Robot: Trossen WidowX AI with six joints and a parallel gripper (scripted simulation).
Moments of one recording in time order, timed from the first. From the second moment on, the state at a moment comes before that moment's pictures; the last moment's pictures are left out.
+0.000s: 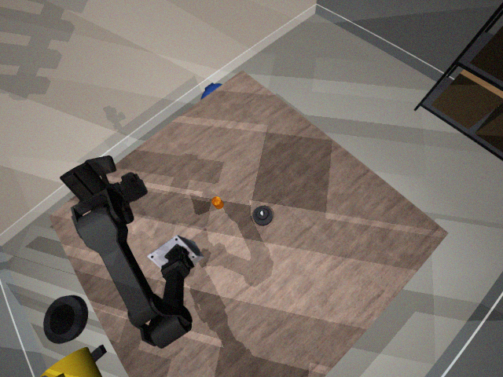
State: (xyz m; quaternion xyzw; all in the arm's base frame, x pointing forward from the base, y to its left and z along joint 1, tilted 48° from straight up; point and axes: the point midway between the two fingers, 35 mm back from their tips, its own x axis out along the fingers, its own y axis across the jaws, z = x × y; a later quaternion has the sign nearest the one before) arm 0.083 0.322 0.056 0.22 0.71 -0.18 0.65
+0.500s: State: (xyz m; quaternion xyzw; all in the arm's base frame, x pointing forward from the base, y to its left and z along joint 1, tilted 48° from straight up) arm 0.228 0.139 -0.048 0.27 0.41 -0.58 0.65
